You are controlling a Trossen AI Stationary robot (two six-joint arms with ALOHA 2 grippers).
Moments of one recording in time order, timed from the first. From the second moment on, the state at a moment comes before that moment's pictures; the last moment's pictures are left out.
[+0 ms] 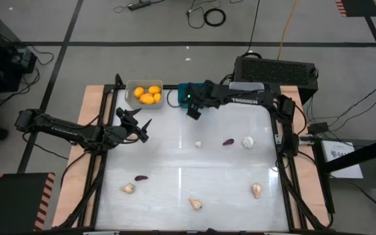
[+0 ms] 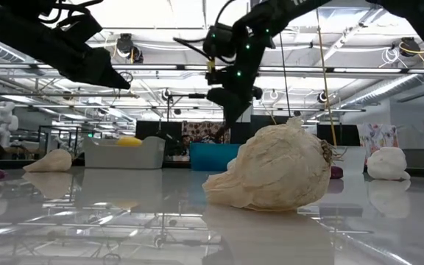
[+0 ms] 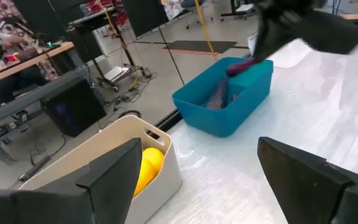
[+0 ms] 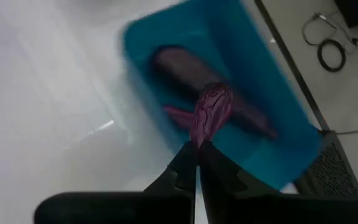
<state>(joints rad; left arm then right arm) -0.13 0.80 0.32 0.10 -0.94 -0.07 -0.34 2.00 1.66 -0.75 0.39 0.08</state>
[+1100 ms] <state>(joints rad) -0.13 0.80 0.32 0.09 -0.44 -0.04 -0.08 2.03 1.60 -0.53 0.07 0.12</state>
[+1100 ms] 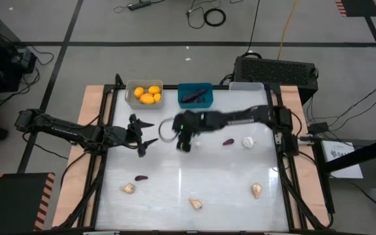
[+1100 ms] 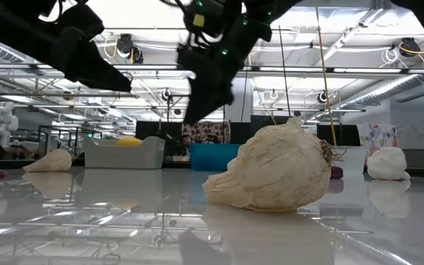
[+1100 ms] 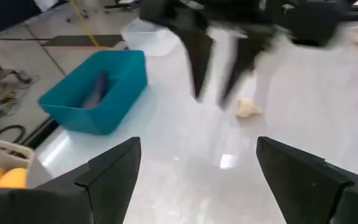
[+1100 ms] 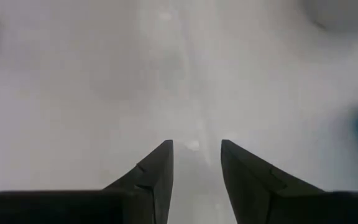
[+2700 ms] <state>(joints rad) -0.13 0.80 0.32 0.10 -0.50 0.03 0.19 2.61 1.93 0.16 0.08 0.12</state>
